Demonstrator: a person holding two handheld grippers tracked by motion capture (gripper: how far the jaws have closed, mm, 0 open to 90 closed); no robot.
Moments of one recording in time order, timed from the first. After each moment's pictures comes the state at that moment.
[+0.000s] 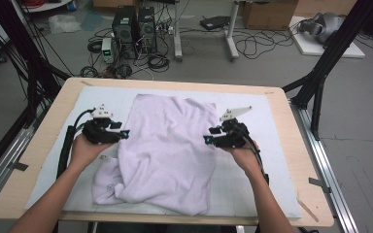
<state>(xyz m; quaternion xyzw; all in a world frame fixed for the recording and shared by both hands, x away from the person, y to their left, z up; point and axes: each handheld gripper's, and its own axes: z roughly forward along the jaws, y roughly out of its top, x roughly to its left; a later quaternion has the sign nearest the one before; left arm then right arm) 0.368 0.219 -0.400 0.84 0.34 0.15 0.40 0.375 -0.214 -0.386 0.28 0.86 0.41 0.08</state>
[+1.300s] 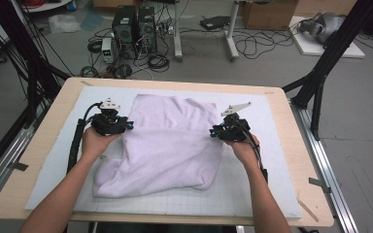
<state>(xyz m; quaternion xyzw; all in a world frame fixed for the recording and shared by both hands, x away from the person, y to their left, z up) 0.408 0.213 -0.399 0.81 0.39 0.18 0.40 0.408 -0.225 -0.397 0.33 0.86 0.38 0.12</state>
